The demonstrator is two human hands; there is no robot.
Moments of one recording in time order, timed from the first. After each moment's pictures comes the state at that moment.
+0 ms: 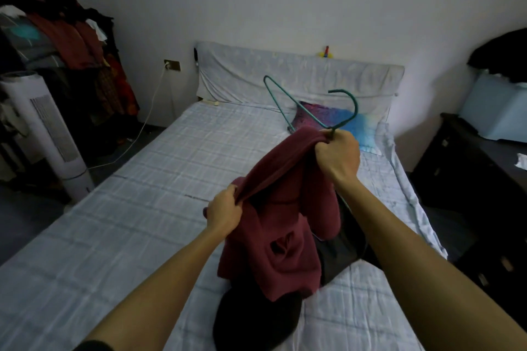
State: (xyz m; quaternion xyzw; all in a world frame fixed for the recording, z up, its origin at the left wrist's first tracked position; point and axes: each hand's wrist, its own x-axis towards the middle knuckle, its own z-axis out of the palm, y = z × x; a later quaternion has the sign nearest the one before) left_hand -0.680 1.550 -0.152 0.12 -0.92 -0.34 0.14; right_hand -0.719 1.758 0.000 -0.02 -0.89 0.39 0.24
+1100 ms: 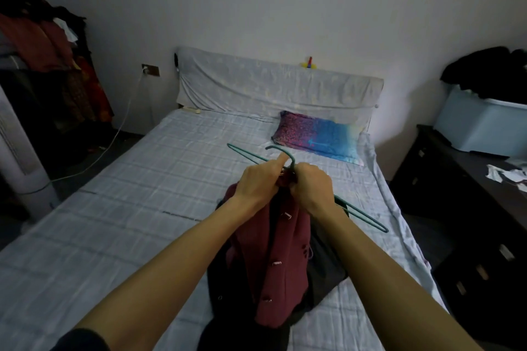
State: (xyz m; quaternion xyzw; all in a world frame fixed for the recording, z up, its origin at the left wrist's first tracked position) left_hand -0.765 1.610 -0.063 -0.19 -0.91 -0.21 0.30; right_hand -0.746 1.742 -0.026 0.11 -0.97 0.15 0.15
